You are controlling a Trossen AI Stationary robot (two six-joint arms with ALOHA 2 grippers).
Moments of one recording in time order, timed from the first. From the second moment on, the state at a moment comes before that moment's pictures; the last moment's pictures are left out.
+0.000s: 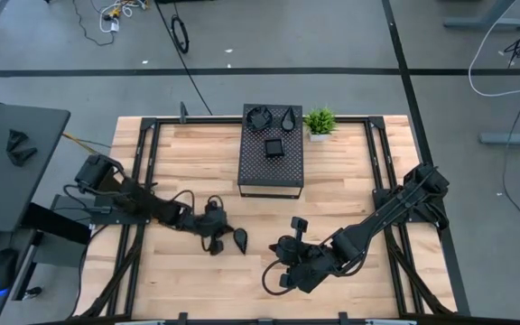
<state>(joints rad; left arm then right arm) -0.38 1.67 0.44 0.51 -0.28 -0.53 0.62 1.80 1.44 -0.54 0.67 0.54</state>
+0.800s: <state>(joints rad) -0.46 1.79 0.57 0.62 -0.13 -0.48 0.62 1.80 1.44 -0.51 0.67 0.53</state>
